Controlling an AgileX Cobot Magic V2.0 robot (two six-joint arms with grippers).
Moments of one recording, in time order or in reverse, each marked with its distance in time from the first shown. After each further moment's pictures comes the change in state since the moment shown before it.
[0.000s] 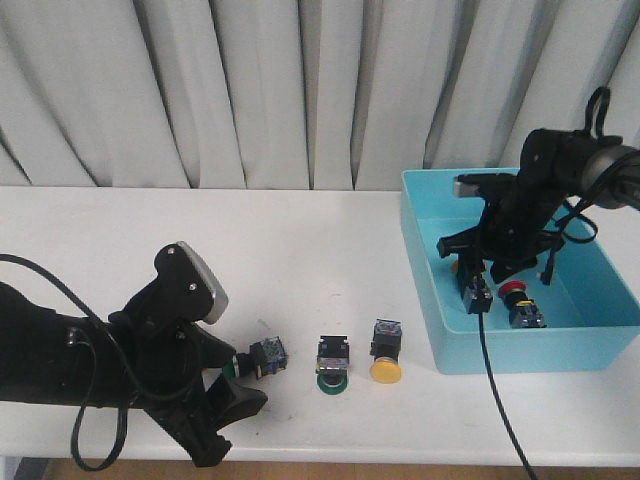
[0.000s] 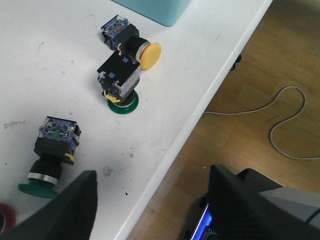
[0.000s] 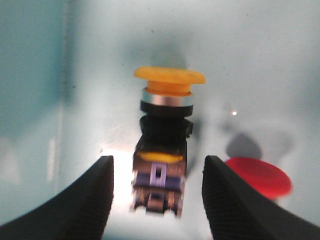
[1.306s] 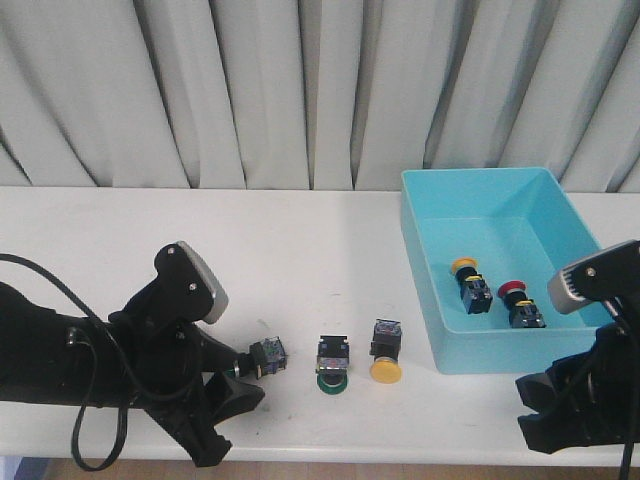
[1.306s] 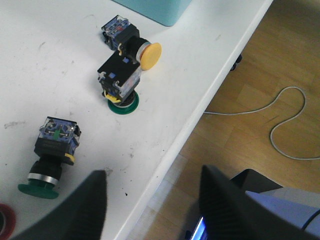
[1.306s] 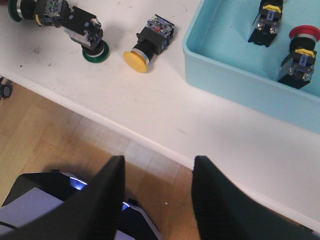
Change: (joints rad) left arm 0.000 0.000 0.000 0.000 0.000 0.000; right arm 0.290 -1.271 1.022 -0.026 -0.200 0.050
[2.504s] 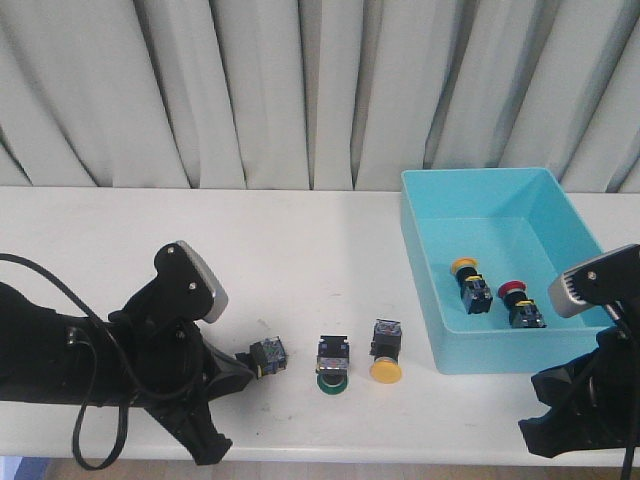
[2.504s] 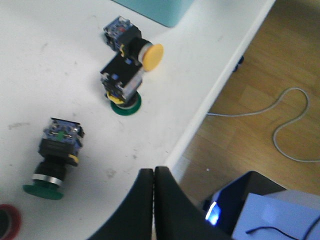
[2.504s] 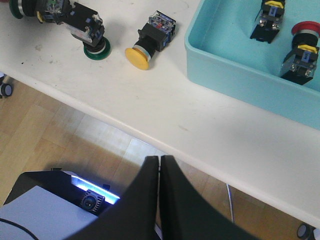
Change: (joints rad) left arm 0.000 0.000 0.000 0.000 -0.019 0.001; right arm 0.000 -0.006 0.007 0.003 0.005 0.000
